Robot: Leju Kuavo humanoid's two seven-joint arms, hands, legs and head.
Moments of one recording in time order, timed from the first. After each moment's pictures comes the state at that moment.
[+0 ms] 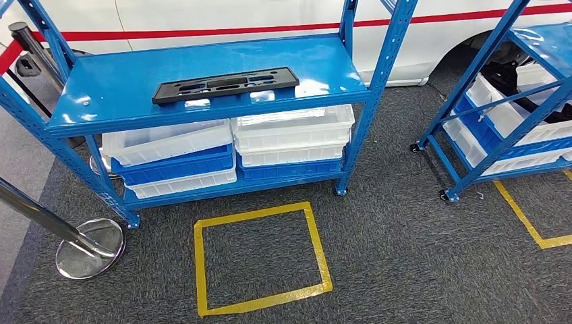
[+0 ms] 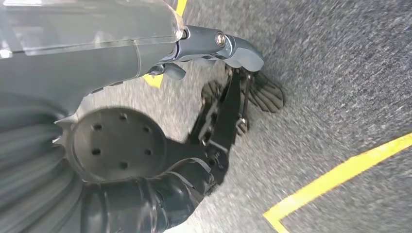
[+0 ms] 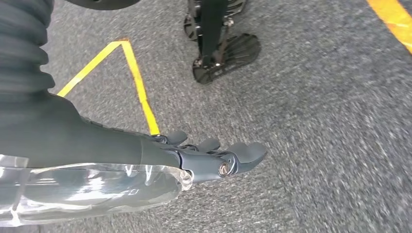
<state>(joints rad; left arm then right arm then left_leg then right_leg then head) -0.02 -0.05 0.45 -0.28 0.17 0.07 -0.05 -0.05 -0.01 -0.46 -0.28 0.14 -0.10 -0.08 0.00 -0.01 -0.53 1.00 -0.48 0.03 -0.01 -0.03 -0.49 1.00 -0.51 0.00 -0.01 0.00</state>
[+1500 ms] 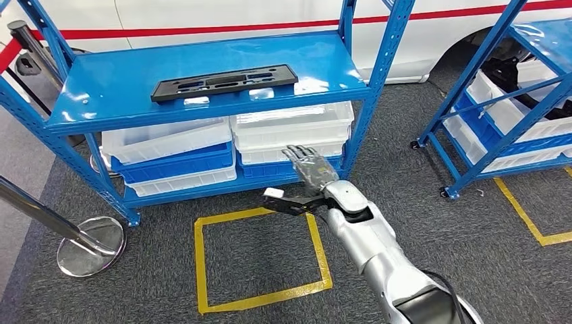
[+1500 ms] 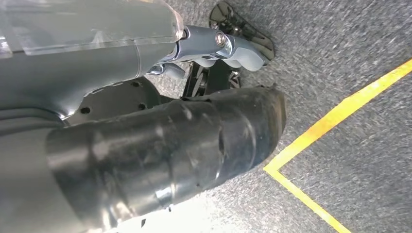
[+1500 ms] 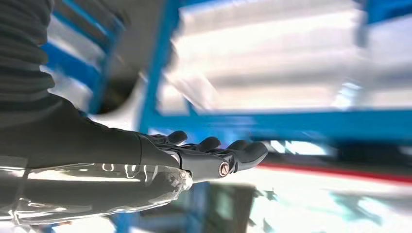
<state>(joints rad) -0.04 -0.12 0.60 -0.24 0.07 -0.15 -0.15 -0.64 0.10 0.35 -0.80 1.41 -0.14 -0.18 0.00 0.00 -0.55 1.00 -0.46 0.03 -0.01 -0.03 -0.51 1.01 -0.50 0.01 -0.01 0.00</state>
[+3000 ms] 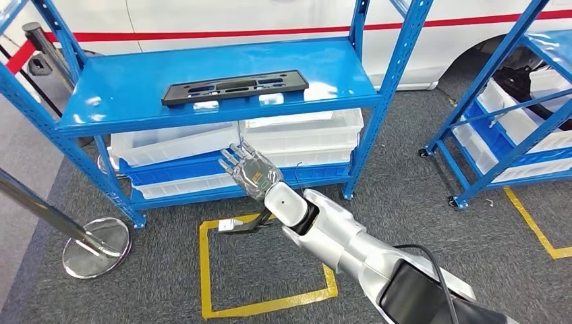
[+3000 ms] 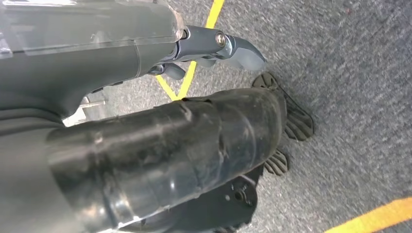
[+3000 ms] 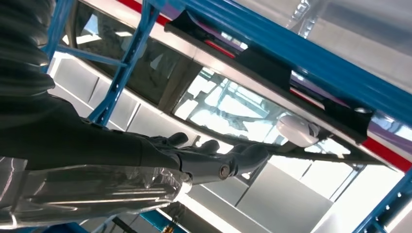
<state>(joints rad) -0.03 -0.12 0.66 -0.25 -0.16 0.09 0.01 -0.84 0.11 1.02 -0.77 1.57 -0.18 0.10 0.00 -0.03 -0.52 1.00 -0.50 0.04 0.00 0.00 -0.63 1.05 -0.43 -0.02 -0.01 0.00</state>
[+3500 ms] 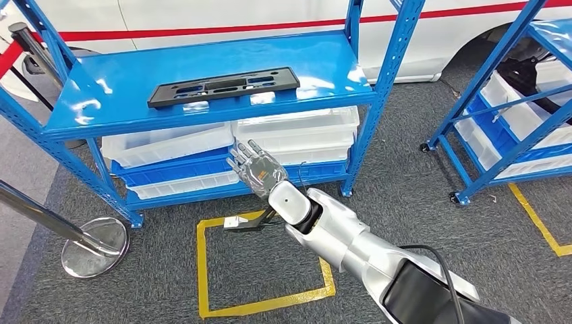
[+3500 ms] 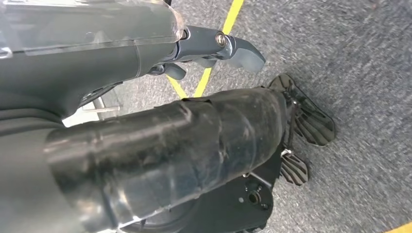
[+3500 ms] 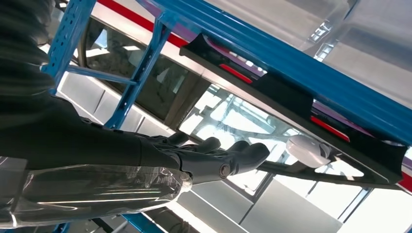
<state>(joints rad) -0.03 -0.12 0.69 -0.27 -0.24 0.15 0.07 -0.83 0.11 1.02 -0.79 1.57 -0.13 0.13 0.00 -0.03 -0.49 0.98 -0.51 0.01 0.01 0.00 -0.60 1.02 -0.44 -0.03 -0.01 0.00</state>
